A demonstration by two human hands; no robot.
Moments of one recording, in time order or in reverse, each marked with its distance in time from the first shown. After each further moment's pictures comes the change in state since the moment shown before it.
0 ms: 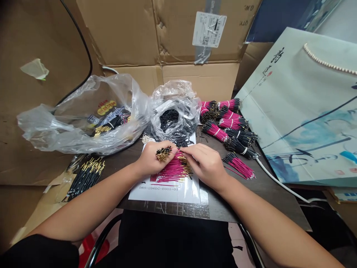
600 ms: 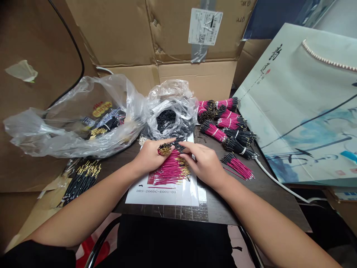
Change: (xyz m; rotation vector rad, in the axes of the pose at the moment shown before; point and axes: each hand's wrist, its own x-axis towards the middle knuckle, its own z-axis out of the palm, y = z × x) left_hand 0.007 -0.019 0.003 0.140 -0.009 -0.196; right_hand 0.002 0.012 0.003 -0.033 -0.063 0.109
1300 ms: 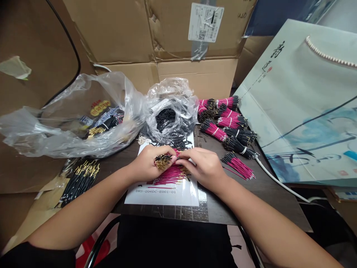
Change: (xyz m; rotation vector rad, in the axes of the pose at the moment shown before) left_hand -0.010 0.024 -0.013 -0.122 -0.198 0.153; right_hand -0.003 -0.008 -0.003 0.113 0.080 -0.147
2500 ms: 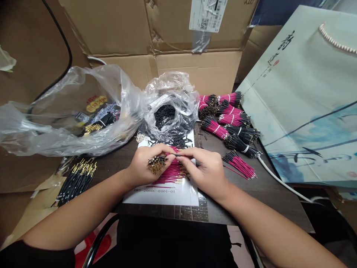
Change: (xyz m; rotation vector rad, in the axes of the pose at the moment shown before) left_hand -0.004 0.001 0.011 0.004 0.251 0.186; right_hand 0.001 -0.018 0.001 0.074 0.079 0.286
